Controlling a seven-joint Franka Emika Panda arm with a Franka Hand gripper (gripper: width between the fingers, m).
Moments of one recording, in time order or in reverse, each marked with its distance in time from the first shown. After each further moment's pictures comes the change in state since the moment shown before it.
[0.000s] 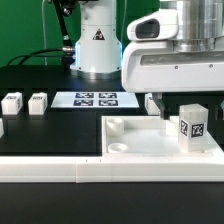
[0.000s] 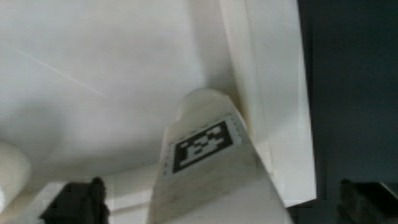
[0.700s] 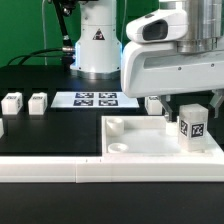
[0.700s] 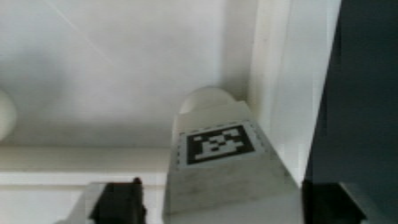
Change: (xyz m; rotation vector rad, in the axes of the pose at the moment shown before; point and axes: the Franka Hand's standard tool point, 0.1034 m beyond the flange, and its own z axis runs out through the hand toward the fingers) arm 0.000 0.002 0.001 -0.004 0.003 -0.249
